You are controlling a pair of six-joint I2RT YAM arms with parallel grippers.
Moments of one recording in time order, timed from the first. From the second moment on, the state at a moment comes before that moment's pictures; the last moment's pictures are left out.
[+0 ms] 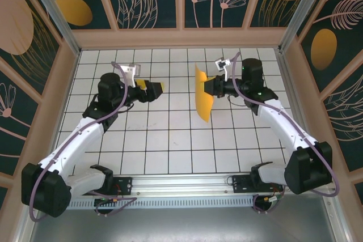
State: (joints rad) left arm -0.37 1.12 0.85 0.03 0.54 -0.46; right arm 0.31 1.27 1.02 -0.15 -0.97 0.23
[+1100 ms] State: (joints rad) left arm -0.42 1.35 1.09 0.09 1.20 -0.24; right arm 0.29 1.16 1.31 -0.51 -1.18 -0.03
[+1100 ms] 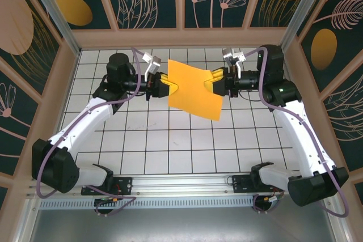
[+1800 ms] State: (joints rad) left arm -0.42 1.68 0.83 0.20 0.93 -0.53; right arm 0.12 1.21 0.98 -0.49 -0.37 0.22
